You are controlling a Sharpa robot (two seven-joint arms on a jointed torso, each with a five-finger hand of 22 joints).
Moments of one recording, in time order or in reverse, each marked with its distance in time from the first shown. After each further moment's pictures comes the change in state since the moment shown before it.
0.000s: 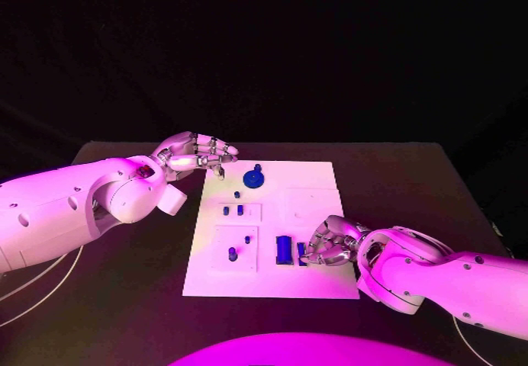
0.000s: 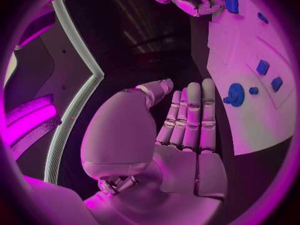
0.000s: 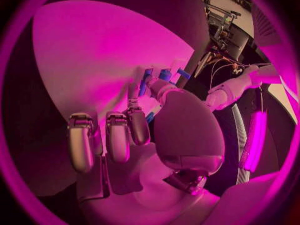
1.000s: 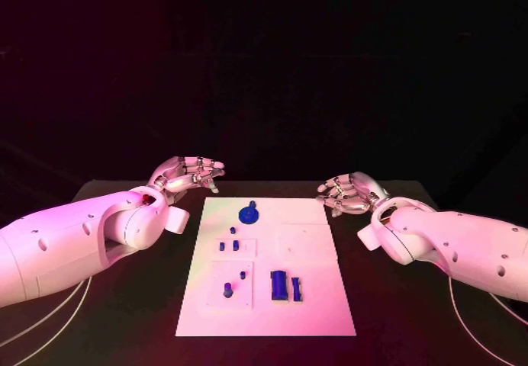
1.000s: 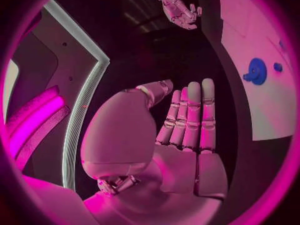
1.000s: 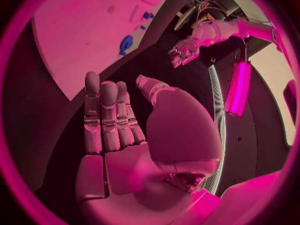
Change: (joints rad) left arm -0.007 0.067 -0.019 -0.111 0.156 -0.180 0.135; left_hand -0.004 0.004 0.010 0.010 0.000 -0.003 -0.003 0.031 0.002 0.022 -0.011 0.032 -0.004 -0.044 -0.006 -0.063 -0.039 0.000 -0.015 -0.003 -0.059 -0.032; right arm 0.135 0.109 0.025 -0.473 0.584 -0.094 0.694; right_hand 0.103 0.005 0.051 0.014 0.066 -0.221 0.120 -0.109 -0.061 -0.444 0.111 -0.890 -0.419 -0.291 0.101 -0.690 -0.570 0.156 -0.342 0.098 -1.240 -0.239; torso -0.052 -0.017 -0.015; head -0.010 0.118
